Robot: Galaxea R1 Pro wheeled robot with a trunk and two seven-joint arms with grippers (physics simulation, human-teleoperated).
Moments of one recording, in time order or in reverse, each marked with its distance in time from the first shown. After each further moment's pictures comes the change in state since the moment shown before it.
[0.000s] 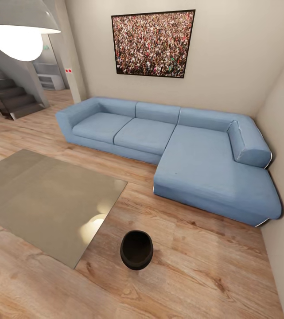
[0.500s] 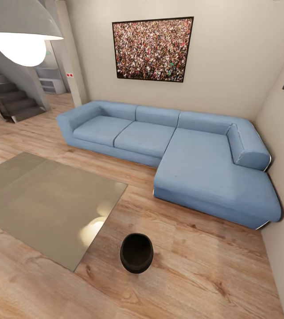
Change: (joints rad) left arm 0.000 0.000 0.000 0.000 0.000 0.000 0.001; right arm 0.000 0.005 -0.002 0.000 -0.001 -0.006 0.001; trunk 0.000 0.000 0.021
